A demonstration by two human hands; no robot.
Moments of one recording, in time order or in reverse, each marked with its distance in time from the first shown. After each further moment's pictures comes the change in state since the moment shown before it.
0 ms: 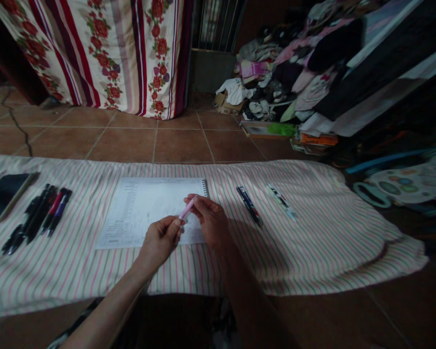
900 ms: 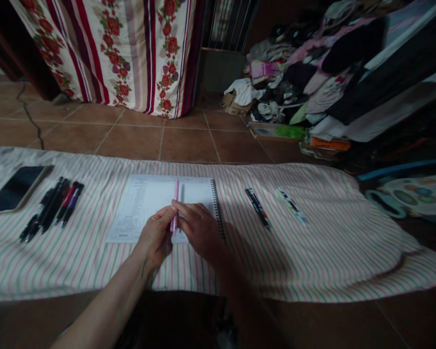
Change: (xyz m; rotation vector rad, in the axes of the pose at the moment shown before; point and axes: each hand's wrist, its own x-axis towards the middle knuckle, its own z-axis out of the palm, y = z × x) left_hand 0.002 0.028 -0.006 -0.488 0.102 -0.122; right_hand -0.016 0.013 0.013 -1.203 -0.356 -0.838
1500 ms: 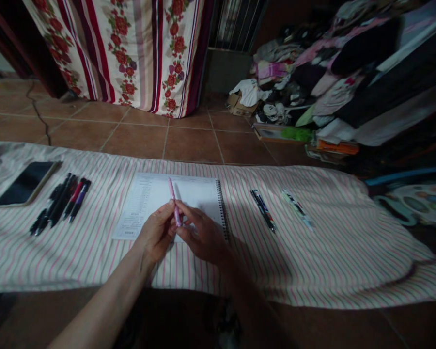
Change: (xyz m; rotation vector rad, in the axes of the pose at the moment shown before) left_hand 0.001 0.012 -0.008 -0.175 0.009 -0.079; right_hand 0.001 -0.012 -0.009 0.359 -0.163 0.079
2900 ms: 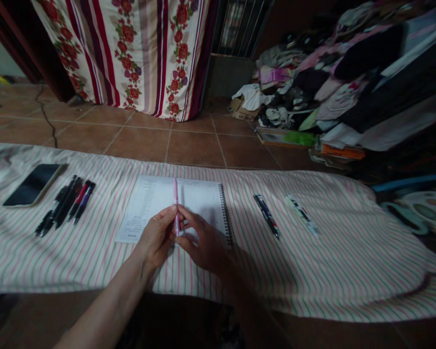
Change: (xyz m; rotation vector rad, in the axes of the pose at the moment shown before) left_hand -0.003 0.003 0.000 0.055 -0.013 0.052; right_hand -0.004 0.003 0.009 0.009 0.022 0.010
